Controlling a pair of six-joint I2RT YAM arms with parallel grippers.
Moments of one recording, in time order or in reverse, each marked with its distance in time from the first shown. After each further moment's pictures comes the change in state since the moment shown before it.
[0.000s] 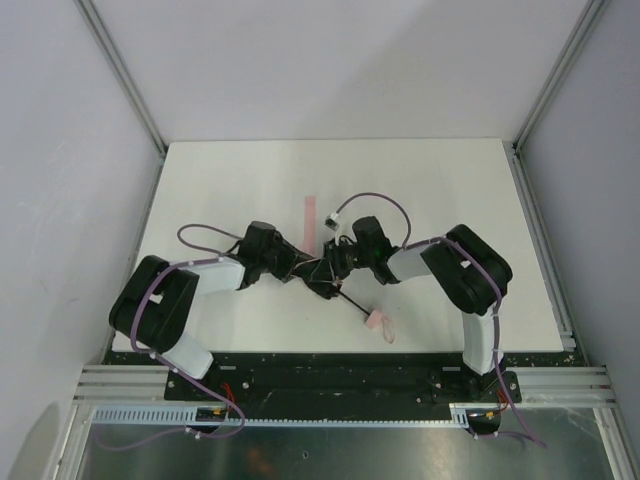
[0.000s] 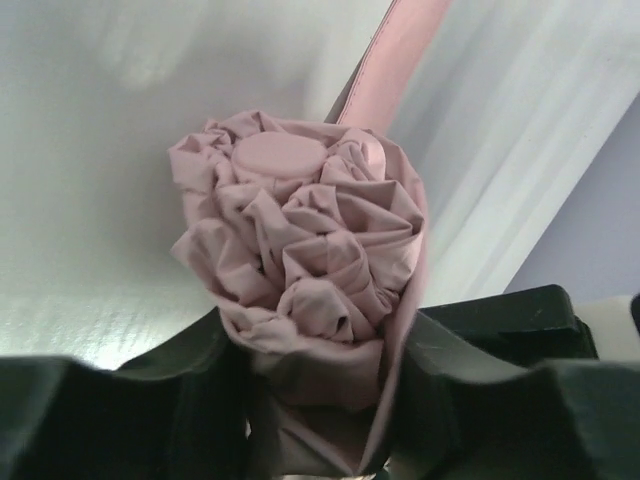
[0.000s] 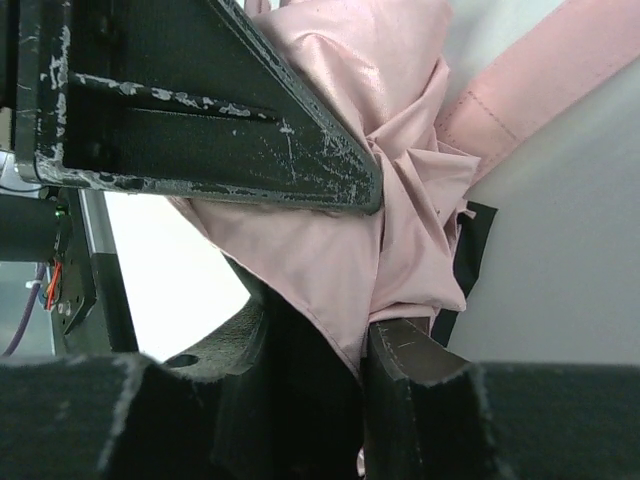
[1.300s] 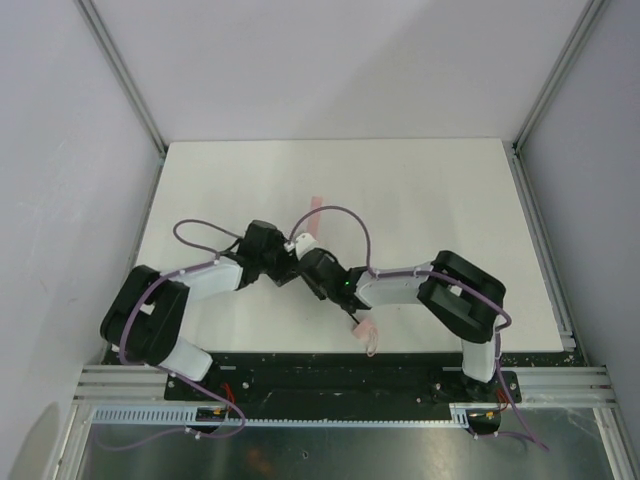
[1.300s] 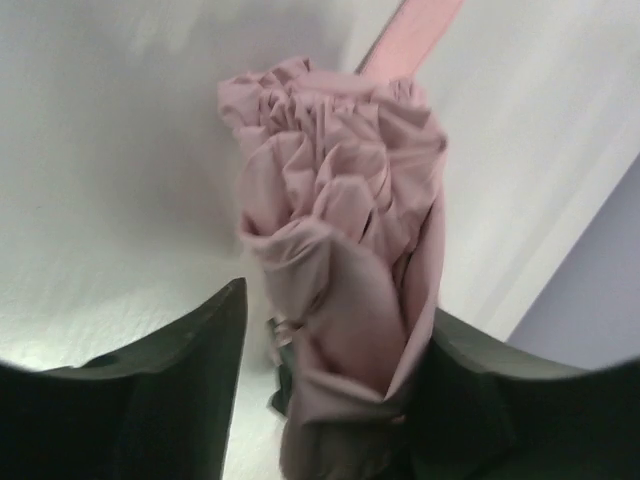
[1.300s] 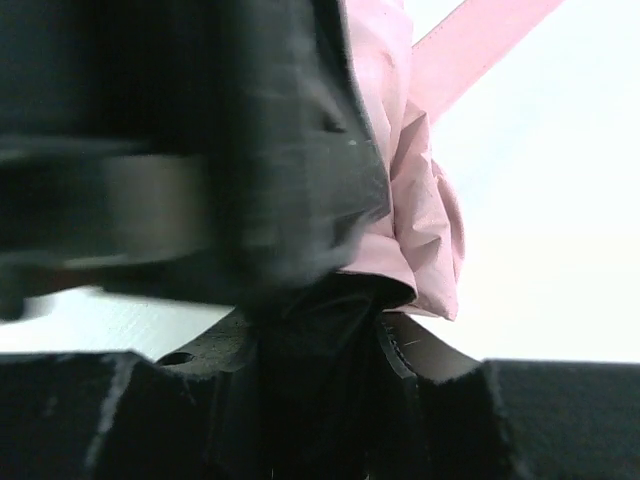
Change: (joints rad) left arm -0.030 -0.058 0.028 -0.111 -0.063 0.010; right arm 0.406 -0.068 0.180 -0.454 1.107 -0.303
